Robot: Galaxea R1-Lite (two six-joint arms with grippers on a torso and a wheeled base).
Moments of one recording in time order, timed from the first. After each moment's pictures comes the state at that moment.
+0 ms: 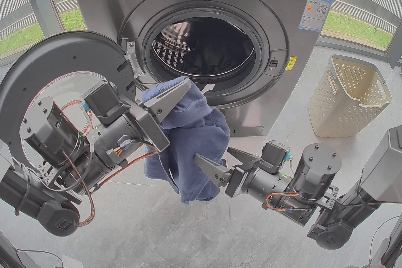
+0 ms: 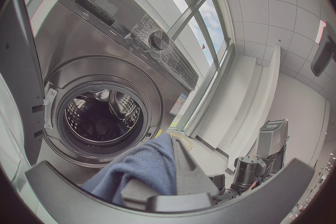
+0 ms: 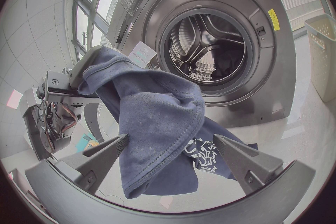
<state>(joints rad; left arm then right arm) -0.63 1.72 -0.57 -1.54 -0.24 -0.29 0.83 1.98 -0.55 -1.46 -0.06 0.43</state>
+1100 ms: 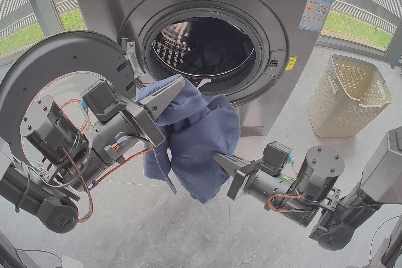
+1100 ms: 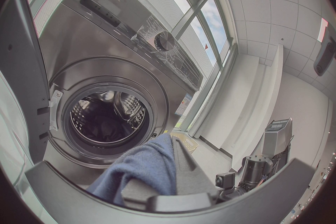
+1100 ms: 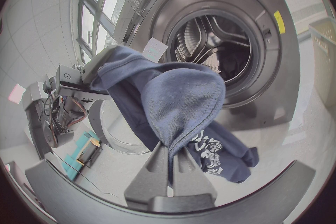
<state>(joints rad) -0.60 1.73 -0.57 -1.54 -0.23 -0.29 0.84 1.99 -0.53 -1.51 -0.07 0.37</state>
